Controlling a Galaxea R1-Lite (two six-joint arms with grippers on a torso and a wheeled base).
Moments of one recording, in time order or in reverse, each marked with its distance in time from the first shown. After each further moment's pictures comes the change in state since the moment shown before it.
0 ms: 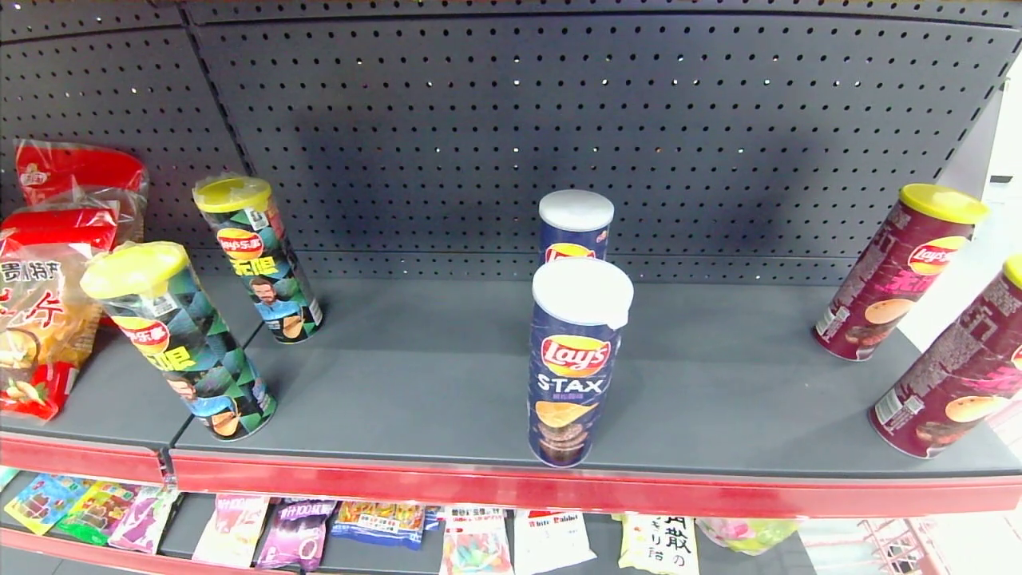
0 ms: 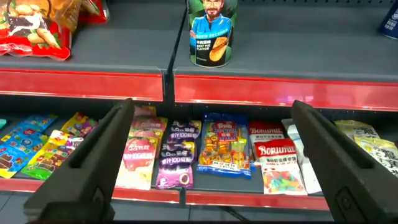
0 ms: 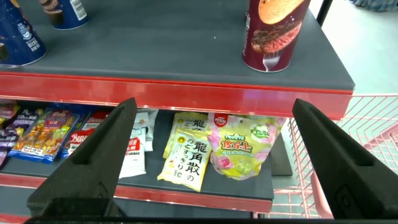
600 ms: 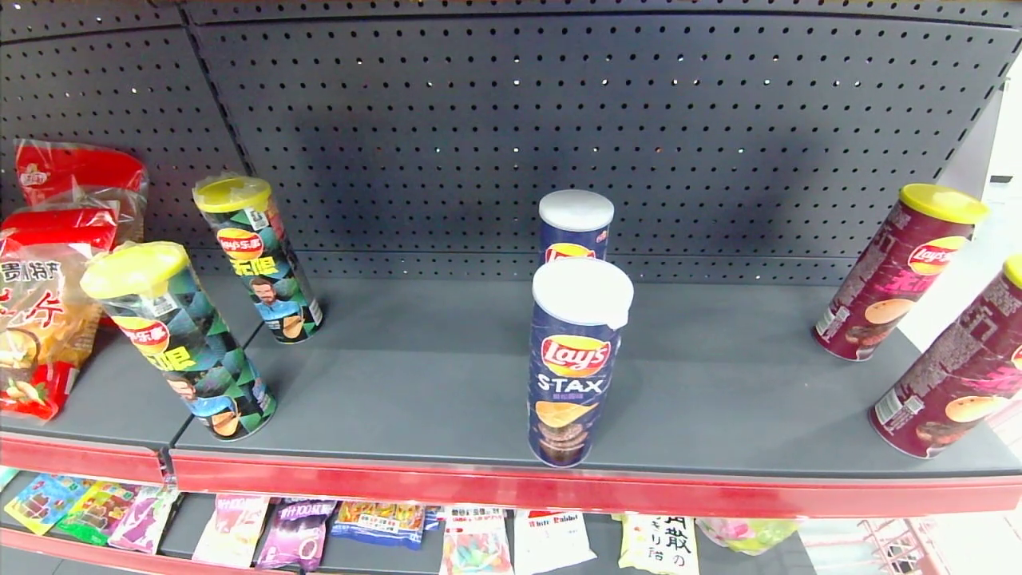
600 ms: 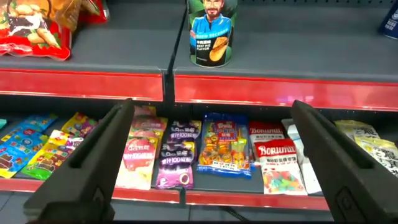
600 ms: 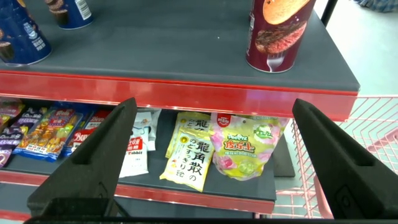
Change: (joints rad) left arm 0.000 0.000 0.000 0.000 0.000 0.000; right arm 0.000 0.000 0.000 0.000 0.009 0.002
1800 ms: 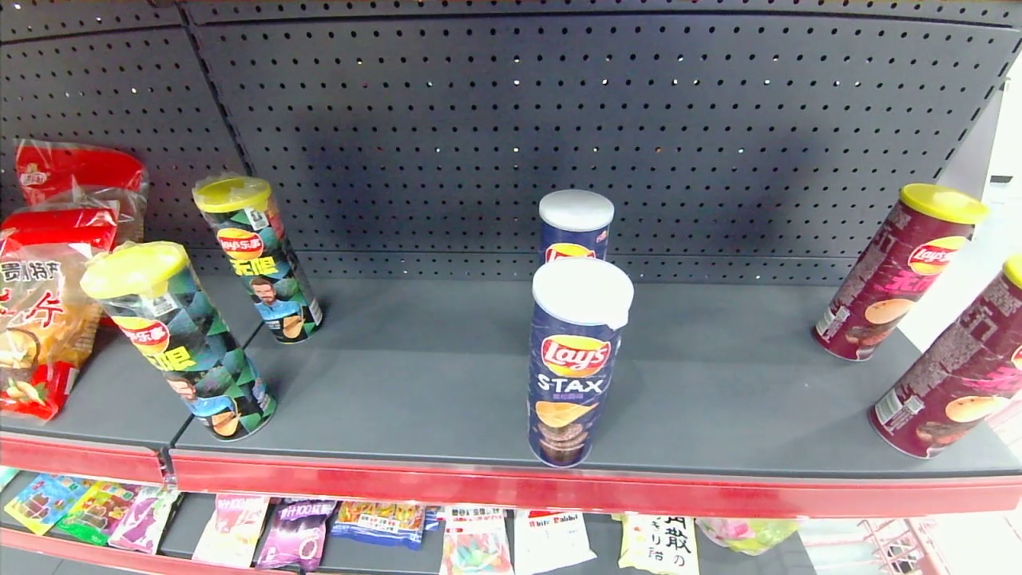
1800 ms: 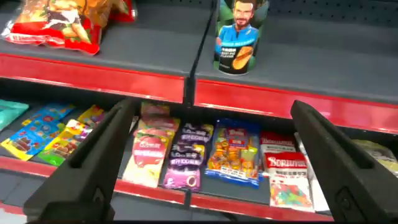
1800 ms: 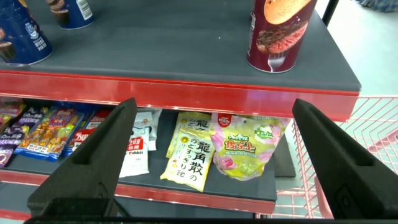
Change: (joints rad) left arm 0.001 0.006 -0.008 -0.002 0.017 -0.020; right arm 0.000 0.000 0.000 0.000 0.010 0.001
